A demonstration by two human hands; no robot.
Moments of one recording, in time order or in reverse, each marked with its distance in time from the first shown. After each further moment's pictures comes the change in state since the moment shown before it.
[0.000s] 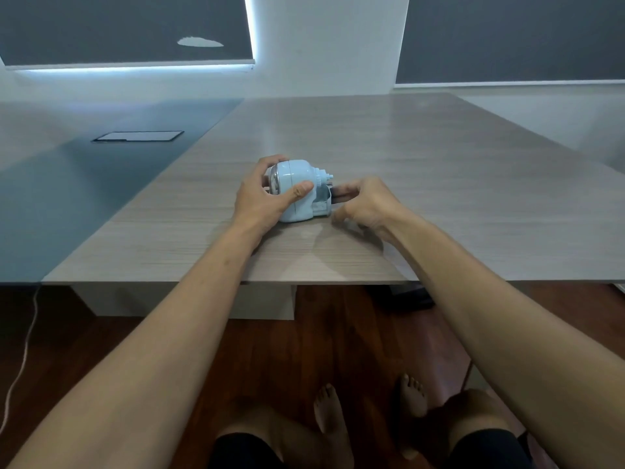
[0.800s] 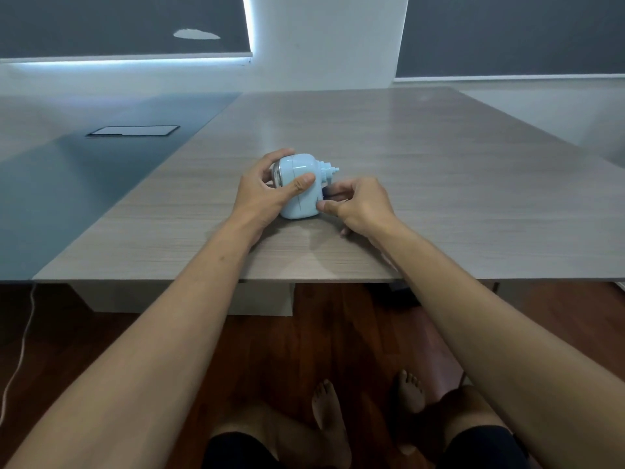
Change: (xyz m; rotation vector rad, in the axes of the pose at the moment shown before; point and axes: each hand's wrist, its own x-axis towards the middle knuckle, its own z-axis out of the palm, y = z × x) left_hand -0.002 0.008 0.006 -0.130 -0.080 -0.002; right_hand -0.007 0.008 0.015 -0.002 0.123 -0.082
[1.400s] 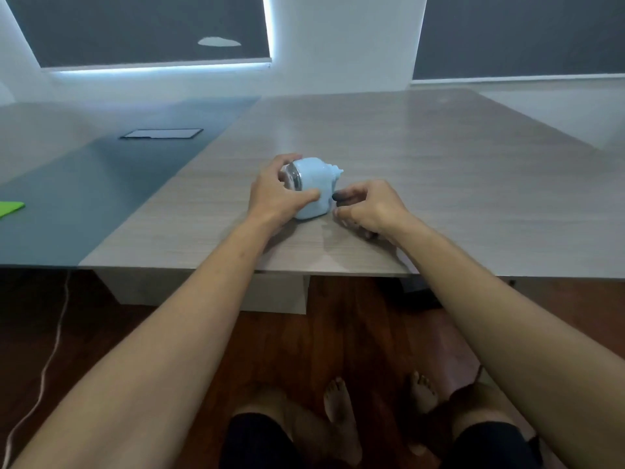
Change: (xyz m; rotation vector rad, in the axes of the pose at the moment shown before) left_hand -0.010 0.013 -0.001 0.332 0.145 -0.035; right_hand 0.000 0.003 -0.004 -0.065 -0.046 0.005
